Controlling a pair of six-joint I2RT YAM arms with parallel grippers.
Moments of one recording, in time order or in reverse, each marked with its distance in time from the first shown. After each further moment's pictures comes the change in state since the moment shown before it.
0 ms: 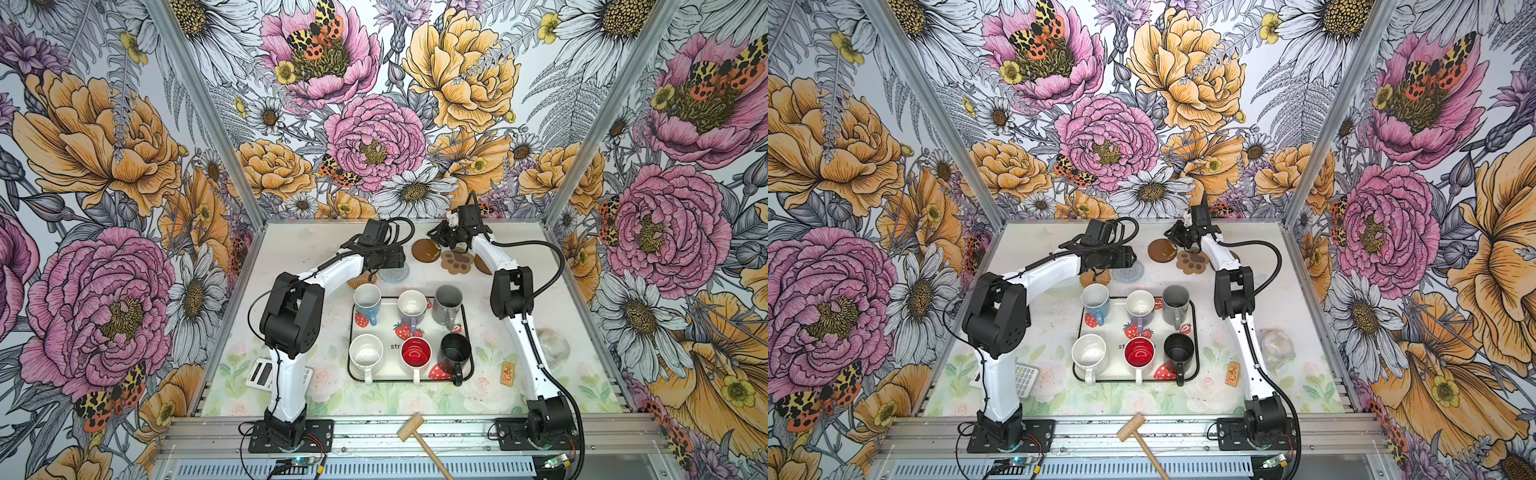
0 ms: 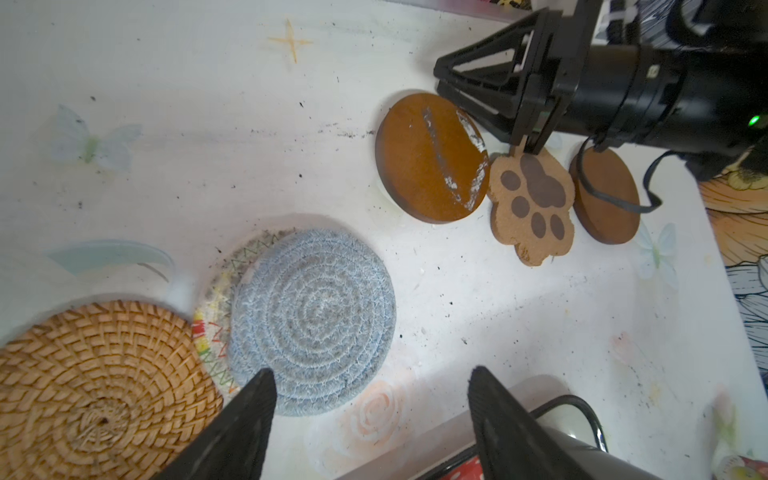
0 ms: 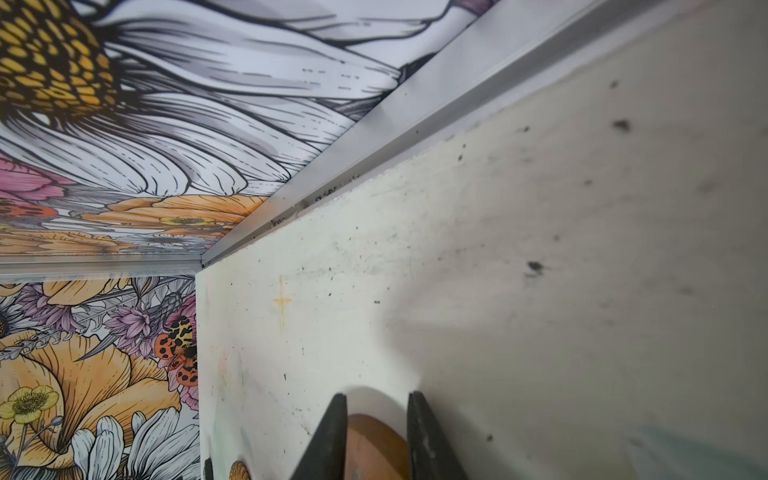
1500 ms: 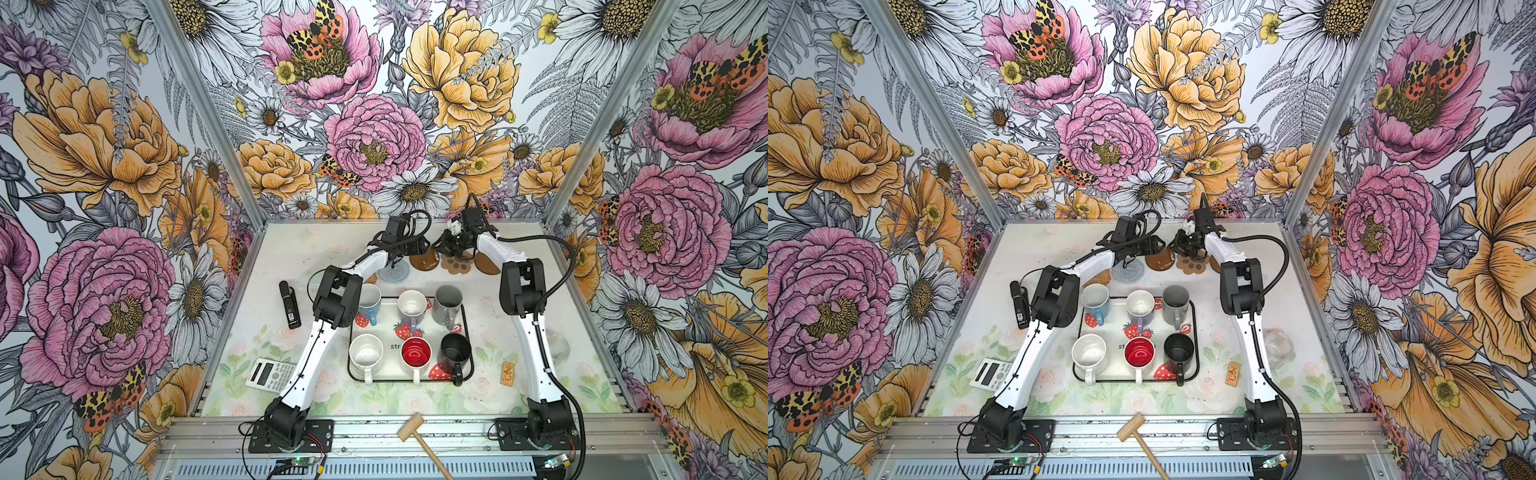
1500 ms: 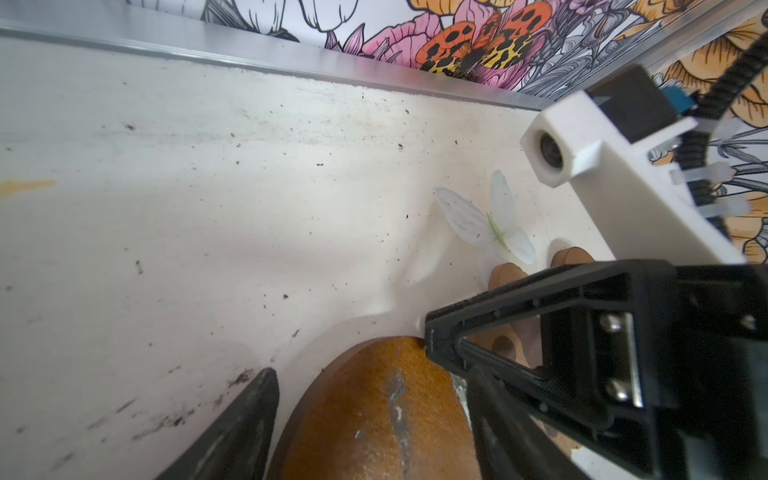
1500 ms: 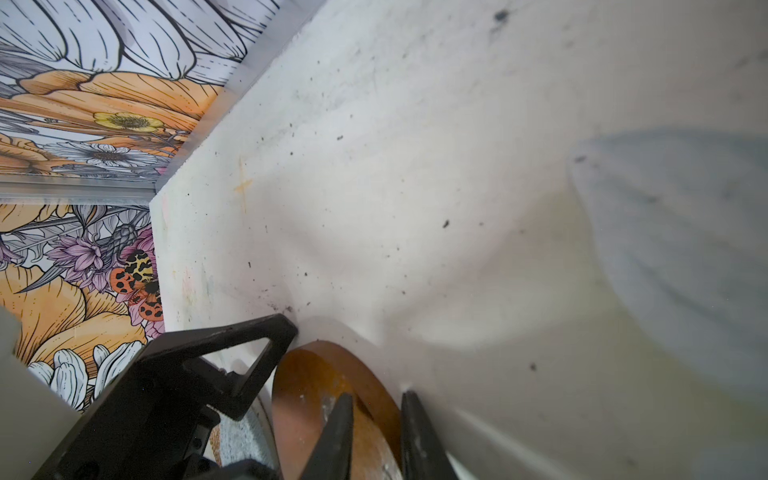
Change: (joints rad) left arm -0.027 0.658 0.678 0.155 0.188 -0.061; right arm 0.001 -0.230 -0.337 -0.106 -0.013 -0.176
